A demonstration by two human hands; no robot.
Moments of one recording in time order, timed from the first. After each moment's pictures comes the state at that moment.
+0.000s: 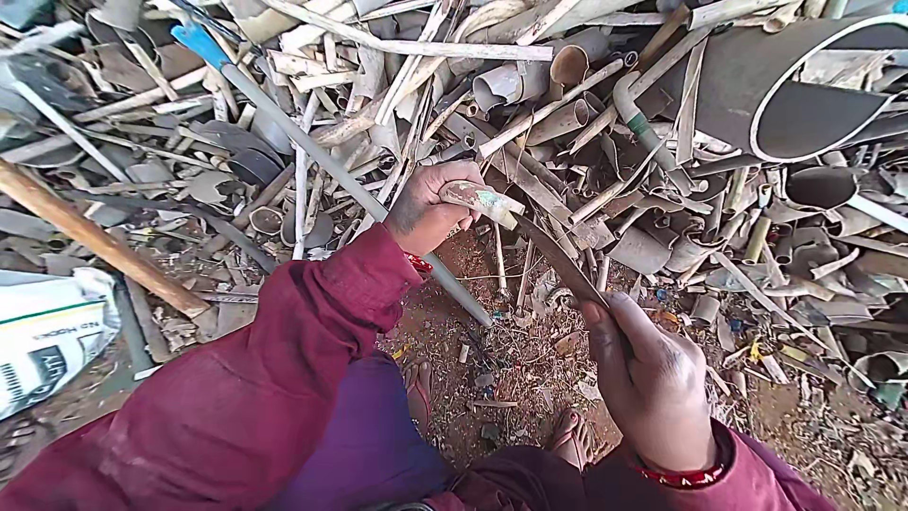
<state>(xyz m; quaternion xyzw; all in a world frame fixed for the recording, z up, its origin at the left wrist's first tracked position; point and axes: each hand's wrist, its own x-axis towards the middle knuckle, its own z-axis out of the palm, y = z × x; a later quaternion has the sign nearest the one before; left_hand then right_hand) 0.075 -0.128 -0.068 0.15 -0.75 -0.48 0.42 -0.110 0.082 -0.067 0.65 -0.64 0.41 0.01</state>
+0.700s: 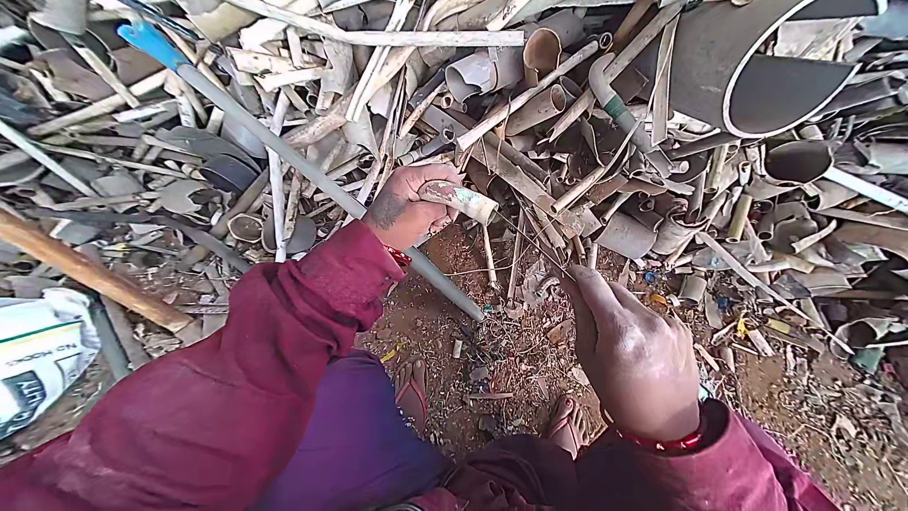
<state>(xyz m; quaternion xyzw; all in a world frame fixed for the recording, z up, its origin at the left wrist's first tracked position) 0.072 -0.128 -0.072 0.22 -0.78 -0.47 0.36 -0.112 0.082 -0.066 0.64 -0.70 0.27 0.14</state>
